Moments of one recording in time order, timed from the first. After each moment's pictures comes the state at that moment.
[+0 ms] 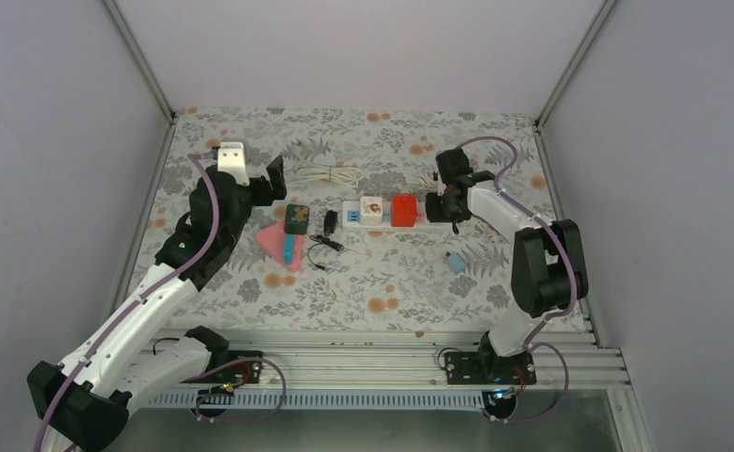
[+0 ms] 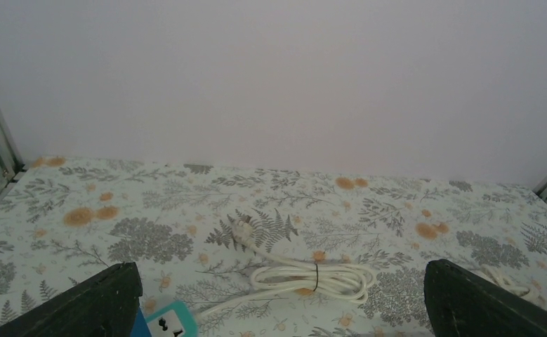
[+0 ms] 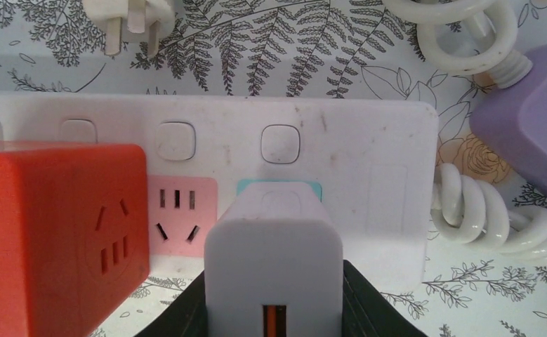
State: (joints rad) left arm -0.49 0.91 0.87 -0.15 -0.35 -0.27; right arm 0.27 1.68 1.16 -0.68 0.02 0.23
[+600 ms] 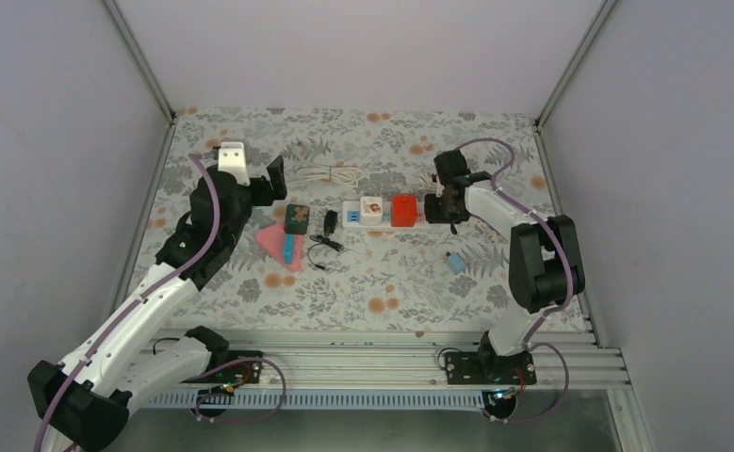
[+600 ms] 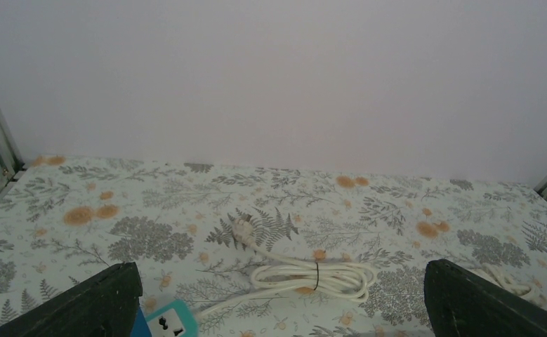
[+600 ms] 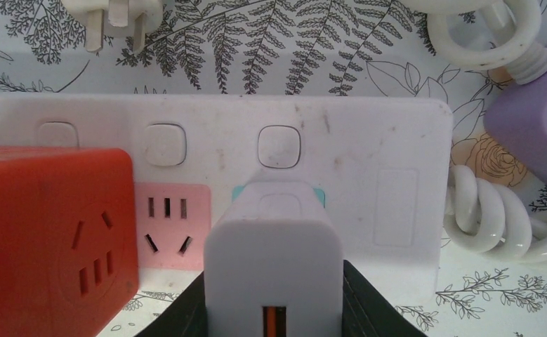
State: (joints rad) left arm -0.49 0.92 0.87 -0.15 -0.34 -0.27; right arm 0.27 1.73 1.16 -0.66 0.03 0.24
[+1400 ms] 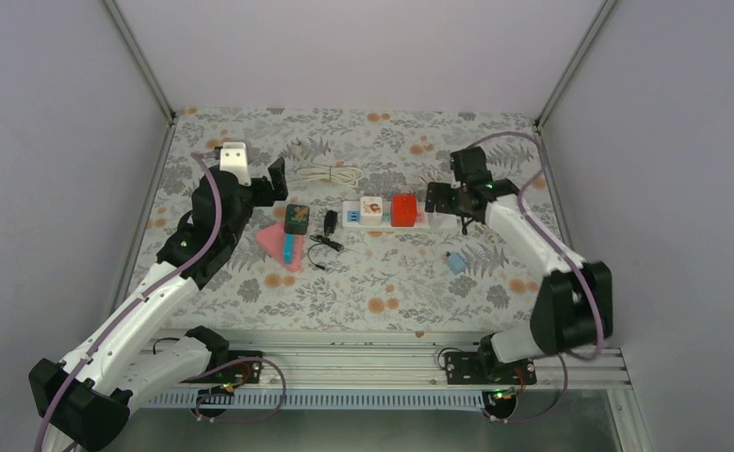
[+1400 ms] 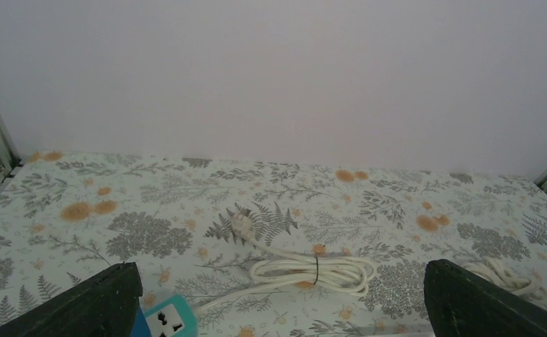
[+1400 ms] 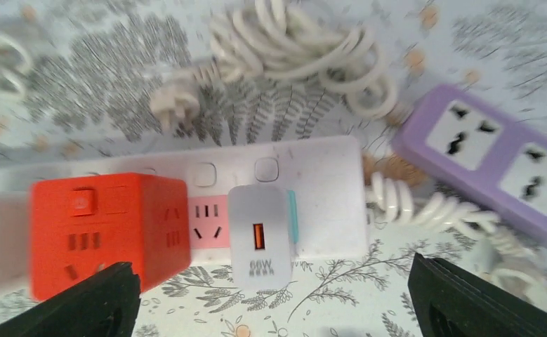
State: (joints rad) left arm -0.49 0.93 0.87 -0.16 -0.34 -0.27; right arm 0.28 1.52 1.12 -0.66 0.08 0.33
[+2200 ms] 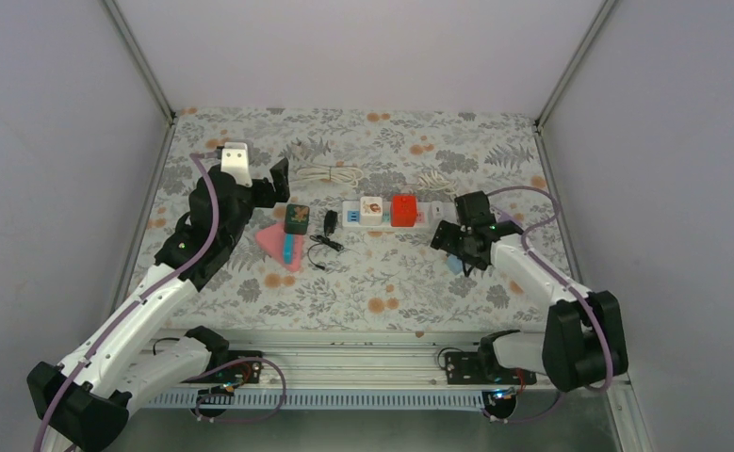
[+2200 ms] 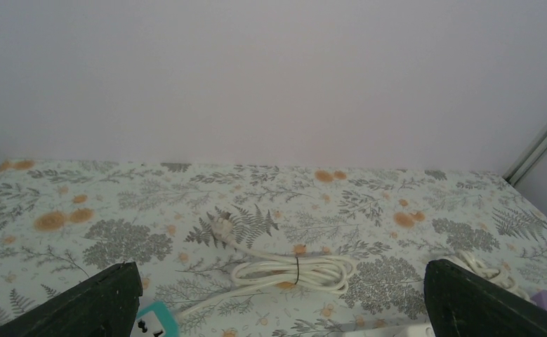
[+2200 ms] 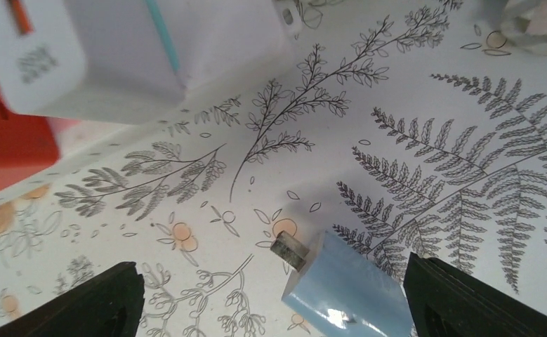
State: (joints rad) left arm -0.49 0.91 0.87 -0.15 -0.28 -0.27; right arm 0.28 1.25 0.74 -0.62 0.06 0.66
